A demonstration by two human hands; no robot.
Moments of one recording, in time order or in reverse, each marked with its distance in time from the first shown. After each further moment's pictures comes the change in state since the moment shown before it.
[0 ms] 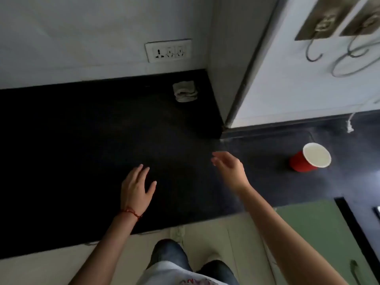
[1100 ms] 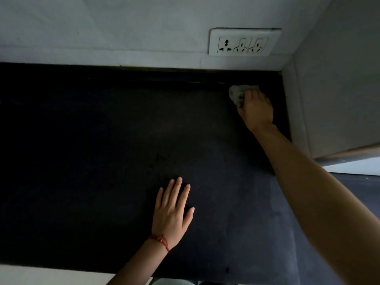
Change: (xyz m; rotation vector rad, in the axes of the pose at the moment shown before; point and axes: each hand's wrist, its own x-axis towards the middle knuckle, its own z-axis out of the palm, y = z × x) left_hand 0.041 -0.023 0.026 0.195 -0.103 0.036; right_hand 0.282 -0.077 0.096 -1.141 0.124 -0.468
